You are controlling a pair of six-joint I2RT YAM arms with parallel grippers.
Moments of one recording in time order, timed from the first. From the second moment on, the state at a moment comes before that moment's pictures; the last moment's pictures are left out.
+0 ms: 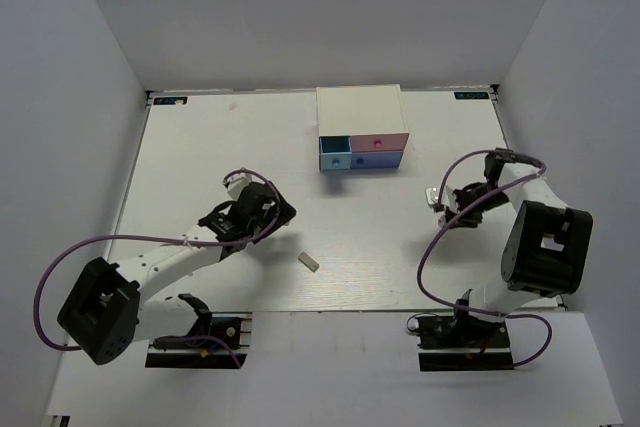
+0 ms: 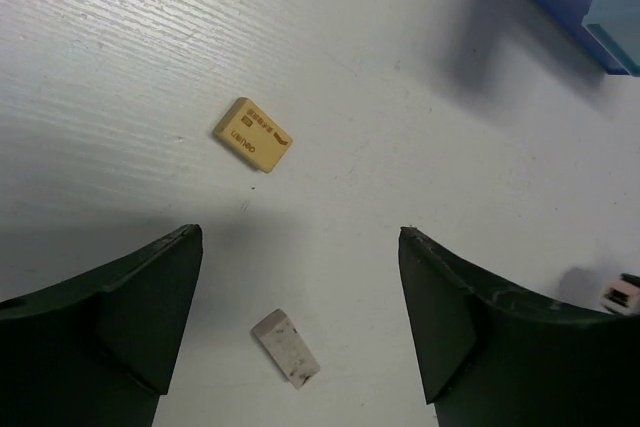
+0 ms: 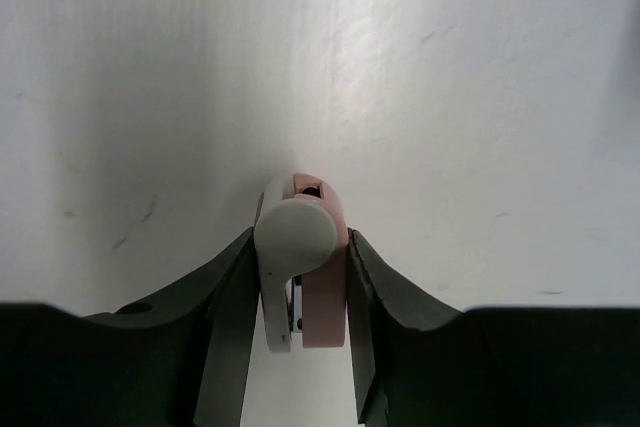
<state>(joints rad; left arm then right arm) -0.67 1.19 0.61 -0.22 -0.28 -1.10 -0.20 1.57 0.97 -1.06 -0.55 -1.97</state>
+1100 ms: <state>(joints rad) -0.66 1.28 0.68 -0.31 -0.26 -1.12 0.40 1.76 1.40 0.24 -1.07 -0.23</state>
